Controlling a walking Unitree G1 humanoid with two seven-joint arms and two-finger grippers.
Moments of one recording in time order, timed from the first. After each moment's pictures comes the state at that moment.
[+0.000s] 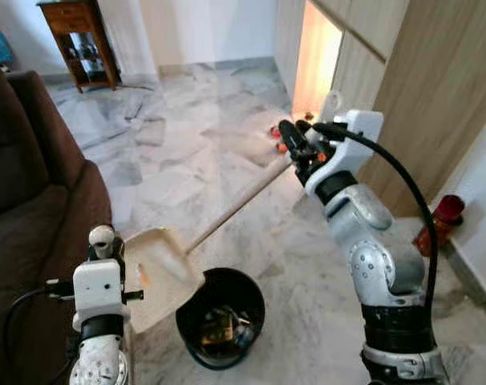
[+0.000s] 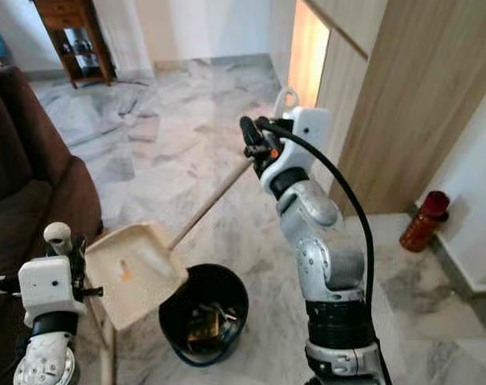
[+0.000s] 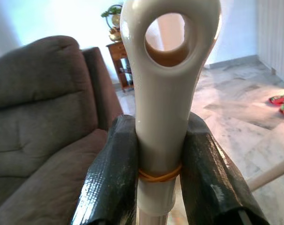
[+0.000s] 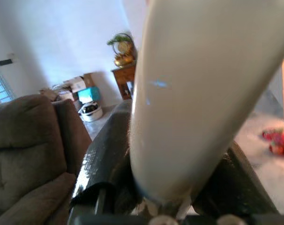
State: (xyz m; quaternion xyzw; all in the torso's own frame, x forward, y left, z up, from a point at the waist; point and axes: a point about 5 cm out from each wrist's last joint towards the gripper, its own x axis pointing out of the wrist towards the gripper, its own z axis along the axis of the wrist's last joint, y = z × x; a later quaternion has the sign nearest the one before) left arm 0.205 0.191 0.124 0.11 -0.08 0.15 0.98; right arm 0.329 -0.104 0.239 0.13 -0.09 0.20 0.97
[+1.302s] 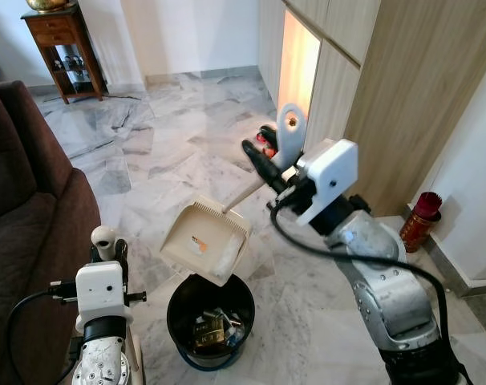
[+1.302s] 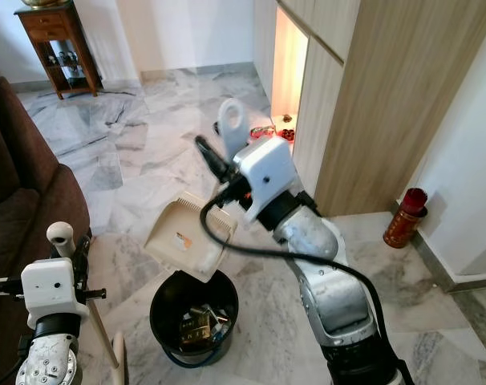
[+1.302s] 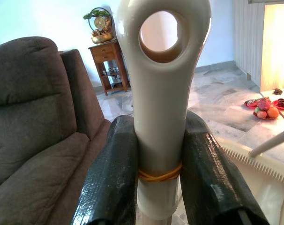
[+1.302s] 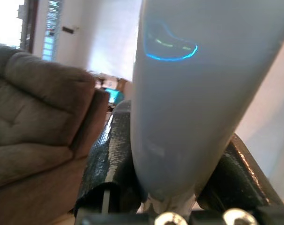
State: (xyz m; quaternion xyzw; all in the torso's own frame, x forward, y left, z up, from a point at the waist) left arm 0.205 0.188 0.123 0.10 -0.08 0.15 0.98; right arm 0.275 -0.071 0.235 -0.10 -0.22 0.37 0.90
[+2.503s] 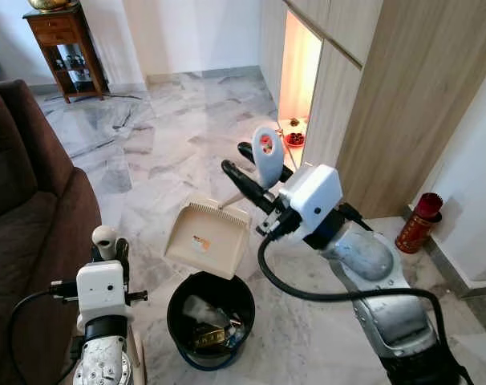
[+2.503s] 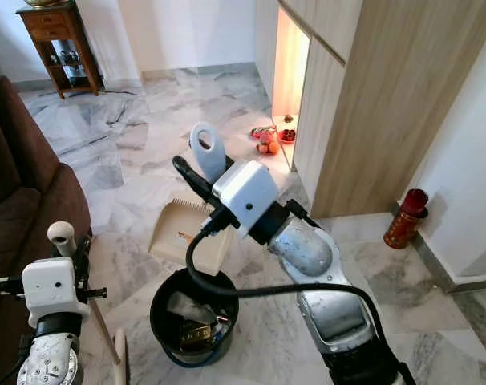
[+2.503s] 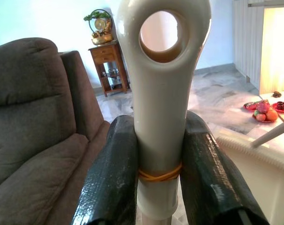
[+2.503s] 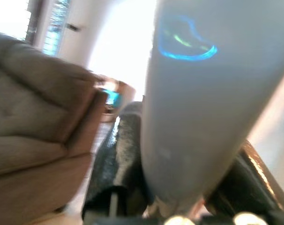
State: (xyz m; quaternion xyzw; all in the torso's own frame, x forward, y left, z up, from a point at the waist) left arm 0.206 0.186 0.125 0.10 -0.09 0.15 0.98; right arm 0.286 -0.071 0.236 -0.16 -0.24 0.34 0.90
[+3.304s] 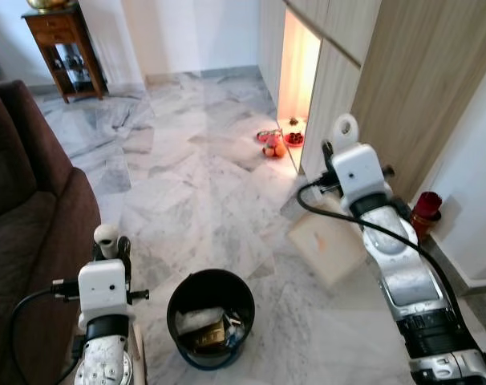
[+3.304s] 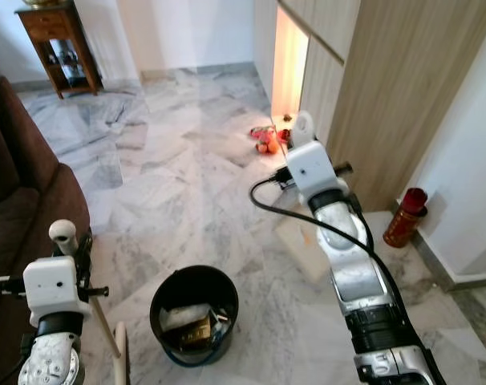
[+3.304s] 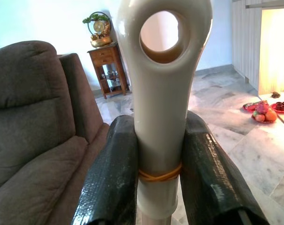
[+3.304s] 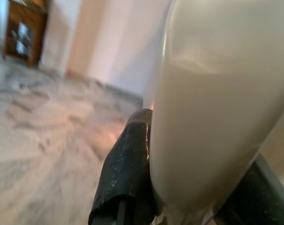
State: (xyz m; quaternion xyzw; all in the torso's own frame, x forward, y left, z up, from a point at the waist) left arm 0.205 0.186 0.125 0.10 -0.09 0.14 0.98; right arm 0.344 -0.180 0.177 -0.23 -0.09 0.02 0.97
